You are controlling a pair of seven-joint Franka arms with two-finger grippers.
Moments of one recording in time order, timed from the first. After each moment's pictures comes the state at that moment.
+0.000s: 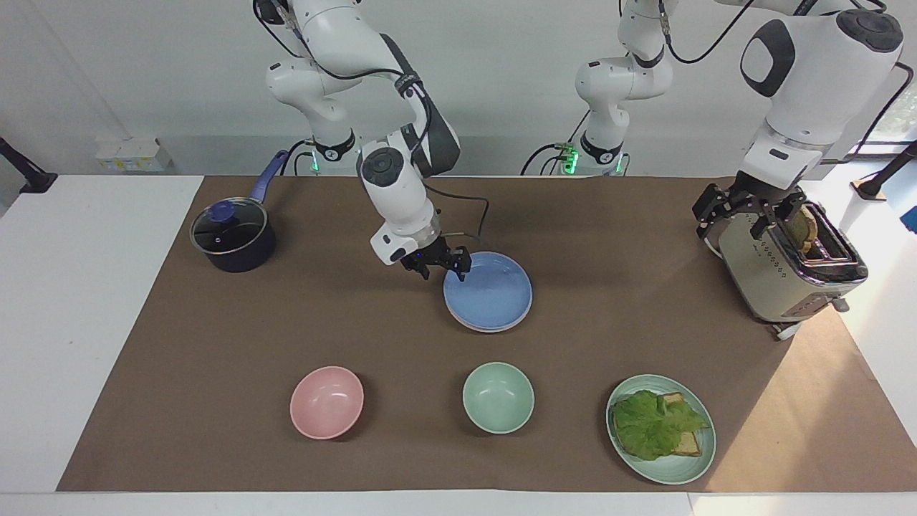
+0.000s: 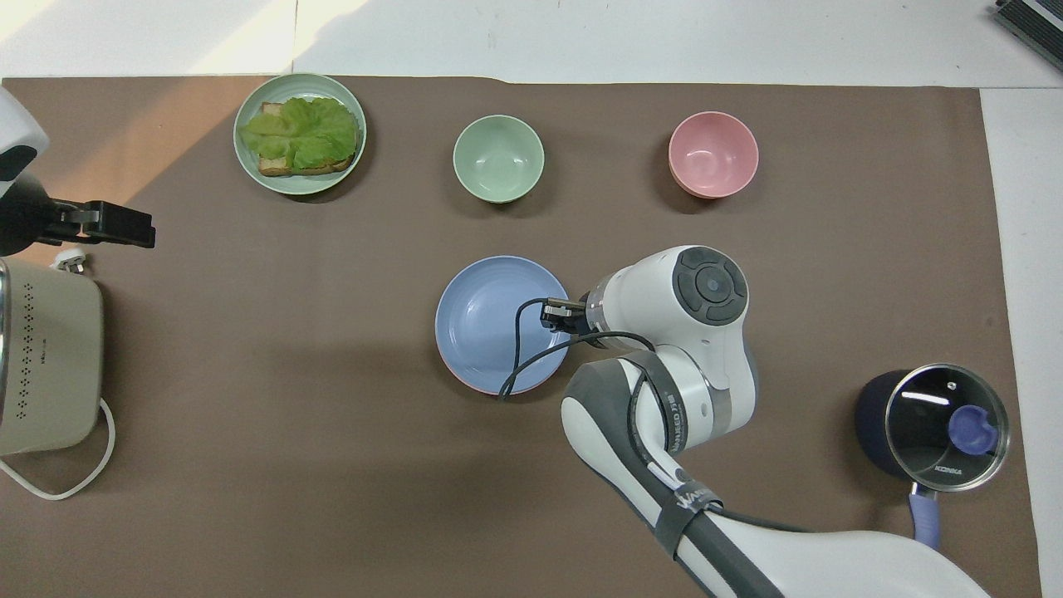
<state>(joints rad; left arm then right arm) 0.05 0.04 -0.10 -1.64 0.00 1.77 0.03 0.44 0.26 0.00 -1.90 0.31 2.23 0.49</state>
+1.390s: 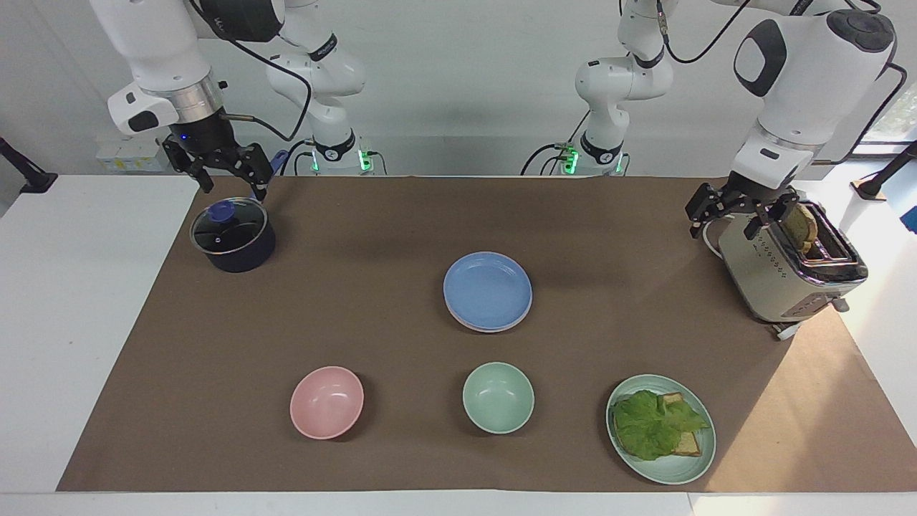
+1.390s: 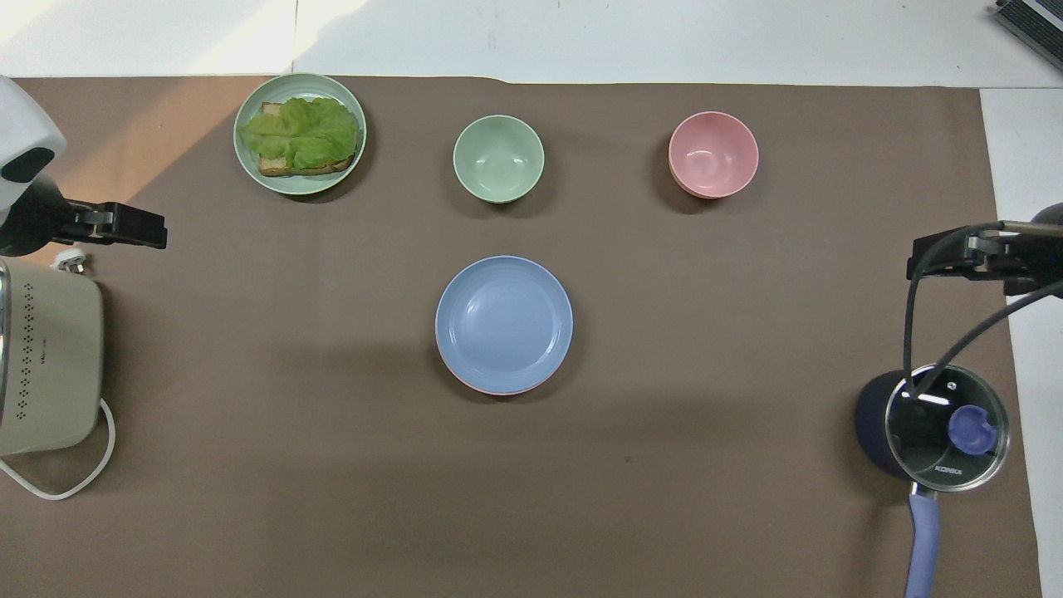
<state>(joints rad) -0.02 0.04 -0.06 -1.64 0.00 1.77 0.03 0.00 -0.02 -0.01 -1.56 -0.03 1.55 0.16</state>
